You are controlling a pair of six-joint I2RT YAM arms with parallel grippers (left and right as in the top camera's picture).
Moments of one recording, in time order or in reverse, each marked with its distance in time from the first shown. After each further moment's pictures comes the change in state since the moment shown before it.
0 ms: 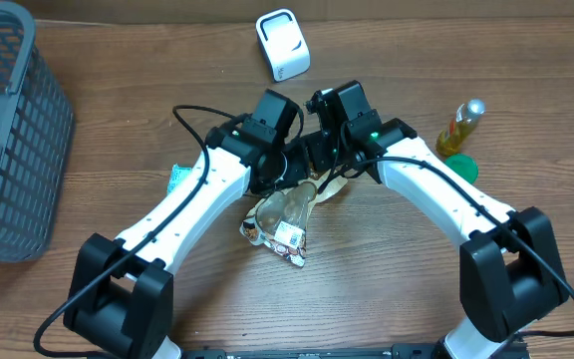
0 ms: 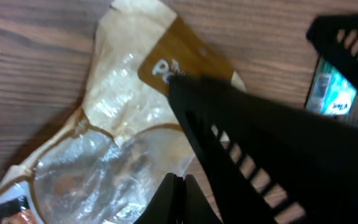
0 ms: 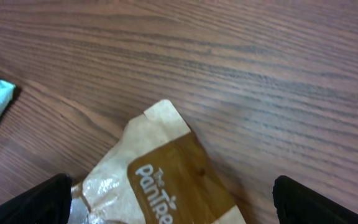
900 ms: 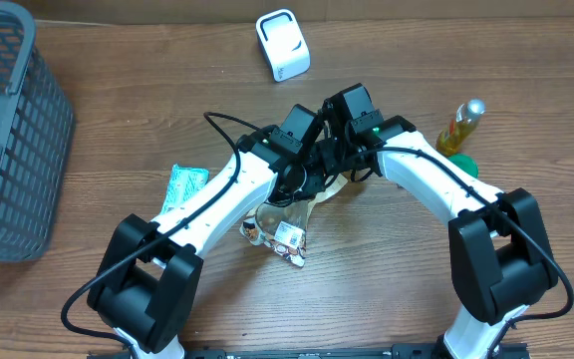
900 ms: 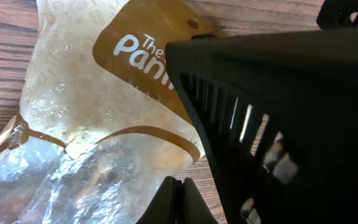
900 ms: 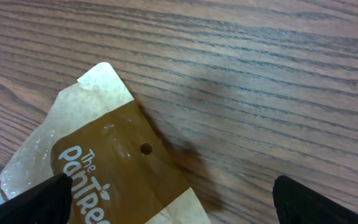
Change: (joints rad) left arm -0.083 0.099 0.001 0.044 -0.022 -0.032; right arm -0.047 0.070 0.000 -0.064 0.034 -0.019
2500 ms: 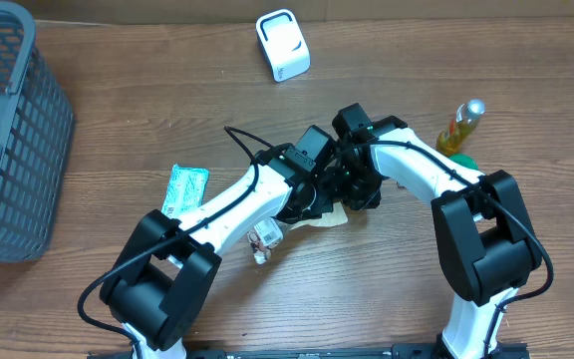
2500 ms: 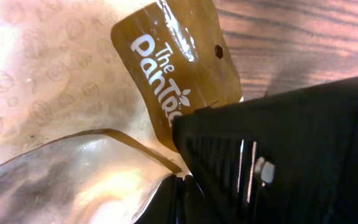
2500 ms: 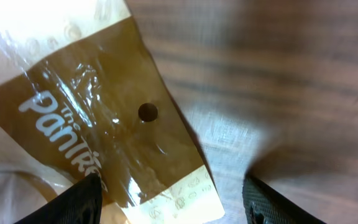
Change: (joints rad) left arm -0.062 0.035 -0.068 0.042 0.018 0.021; right arm -0.014 0.101 0.011 -0.356 -0.190 0.250
